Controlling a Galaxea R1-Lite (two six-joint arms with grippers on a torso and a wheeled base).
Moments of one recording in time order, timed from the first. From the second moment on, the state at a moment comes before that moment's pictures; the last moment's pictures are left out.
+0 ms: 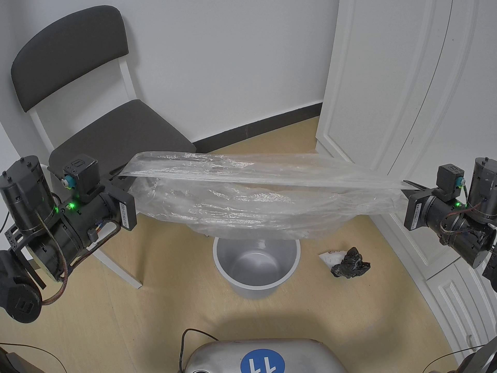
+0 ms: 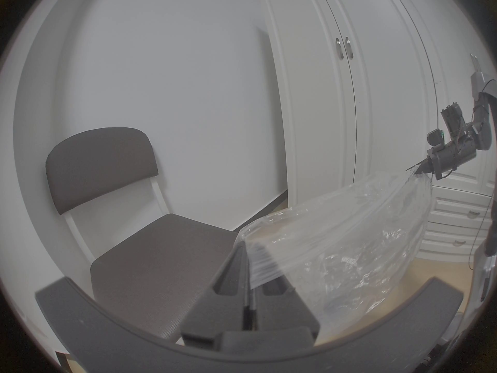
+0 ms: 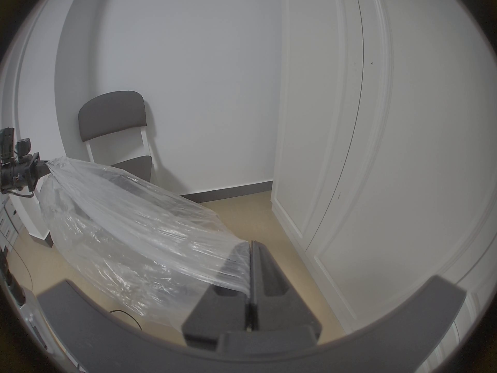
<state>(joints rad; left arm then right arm) -0.41 1.49 -0.48 -1.05 0.10 0.25 0.42 1.44 -0.53 -0.77 -0.32 -0.03</state>
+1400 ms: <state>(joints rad) -0.68 1.81 -0.45 -1.50 0.08 0.30 0.59 1.74 -0.45 -1.36 -0.31 -0.01</state>
